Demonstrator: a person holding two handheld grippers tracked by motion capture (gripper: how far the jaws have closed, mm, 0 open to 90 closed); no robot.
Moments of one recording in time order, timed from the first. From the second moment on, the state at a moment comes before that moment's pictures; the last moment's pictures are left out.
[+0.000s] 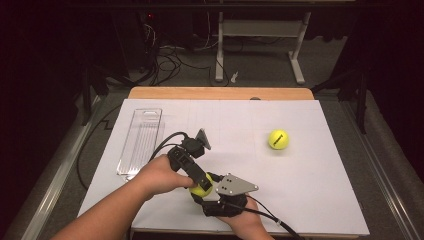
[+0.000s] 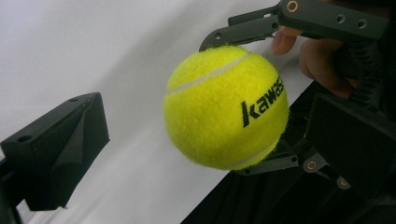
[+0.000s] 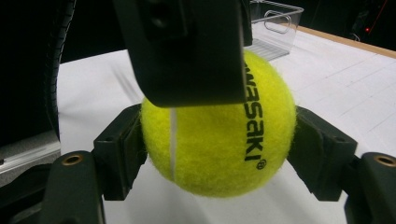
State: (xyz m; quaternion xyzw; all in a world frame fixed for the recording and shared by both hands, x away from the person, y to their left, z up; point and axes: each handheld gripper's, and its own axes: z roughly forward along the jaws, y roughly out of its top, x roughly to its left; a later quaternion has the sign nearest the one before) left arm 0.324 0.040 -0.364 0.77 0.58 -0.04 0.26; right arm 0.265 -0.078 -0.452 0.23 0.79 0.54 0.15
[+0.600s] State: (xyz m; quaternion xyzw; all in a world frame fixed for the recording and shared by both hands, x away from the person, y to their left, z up) left arm 0.327 0.035 -0.382 0.77 0.59 -0.05 0.25; right arm 0.266 -0.081 -0.450 0.24 0.79 0.55 0.16
